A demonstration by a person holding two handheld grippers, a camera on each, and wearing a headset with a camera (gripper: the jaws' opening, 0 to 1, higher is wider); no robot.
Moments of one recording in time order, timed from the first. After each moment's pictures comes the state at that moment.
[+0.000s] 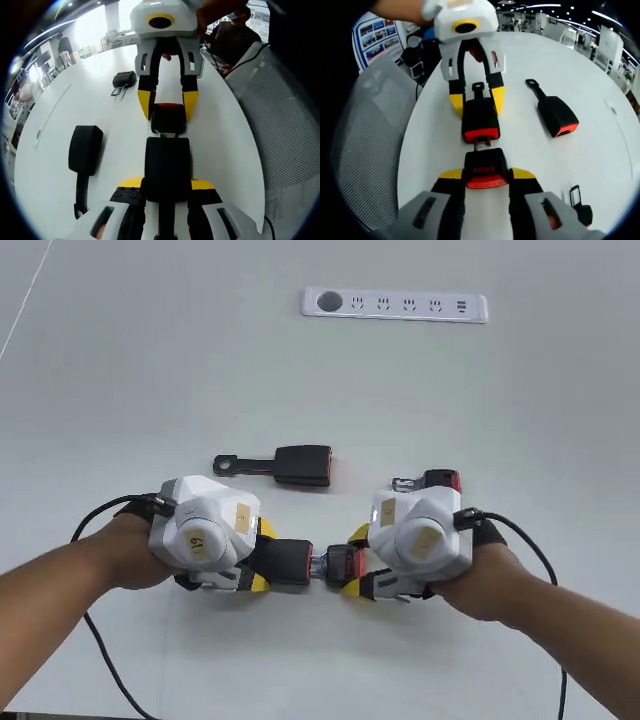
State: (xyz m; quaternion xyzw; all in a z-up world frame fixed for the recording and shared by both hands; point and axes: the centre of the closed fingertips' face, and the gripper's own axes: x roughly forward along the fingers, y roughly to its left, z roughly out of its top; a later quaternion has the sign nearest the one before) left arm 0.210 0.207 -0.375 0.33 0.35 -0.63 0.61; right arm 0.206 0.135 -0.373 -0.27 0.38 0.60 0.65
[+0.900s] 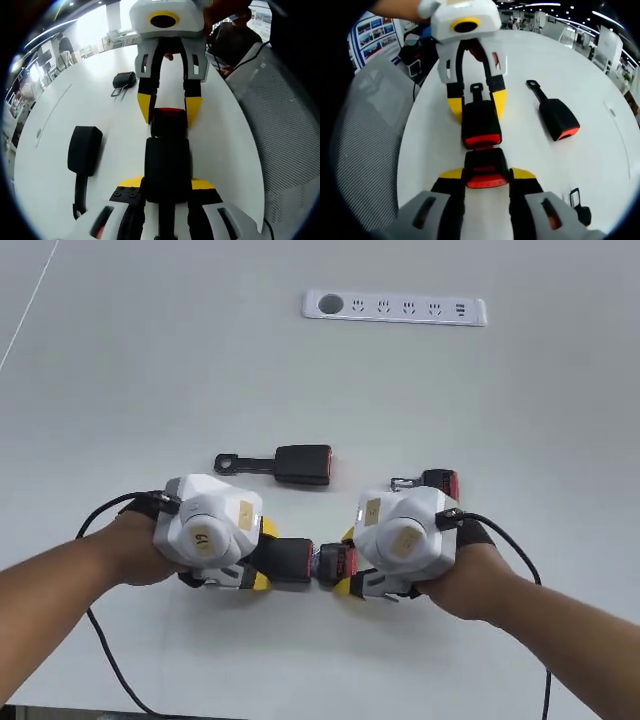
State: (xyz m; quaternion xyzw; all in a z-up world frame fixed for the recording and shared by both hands) left arm 0.213 0.205 -0.375 0.33 0.35 -0.62 0.62; right arm 0.205 0.141 -0.372 -0.28 0.37 0.59 0.66
